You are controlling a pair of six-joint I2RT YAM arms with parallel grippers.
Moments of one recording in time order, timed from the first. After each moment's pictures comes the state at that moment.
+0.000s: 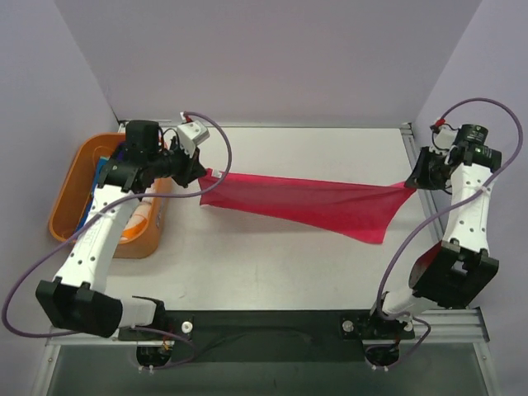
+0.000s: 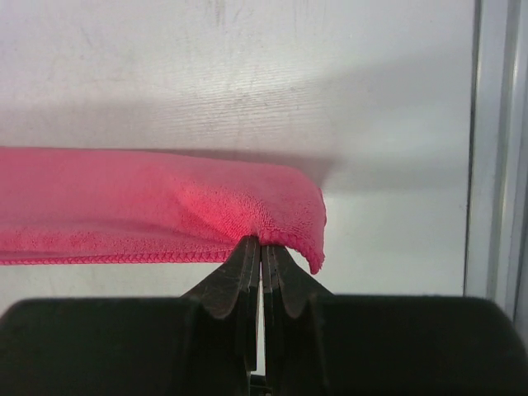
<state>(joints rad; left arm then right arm) -0.21 1.35 1.44 -0.75 0.54 0.35 -0.41 1.55 1.55 -1.07 -0.35 -0.15</state>
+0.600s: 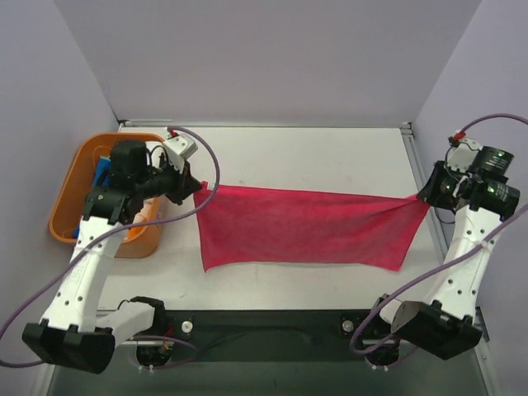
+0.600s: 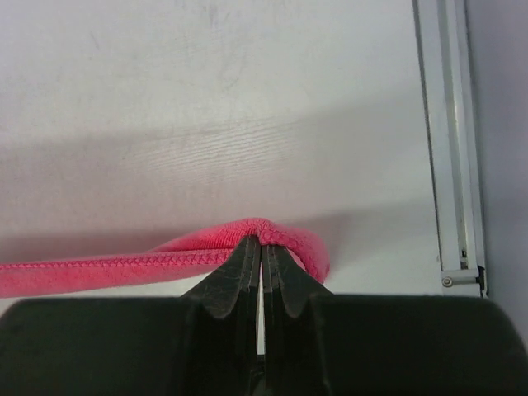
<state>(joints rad) -0.20 1.08 1.28 -0.75 0.54 0.22 -0.52 1.16 1.46 -1.16 -0.37 -0.18</state>
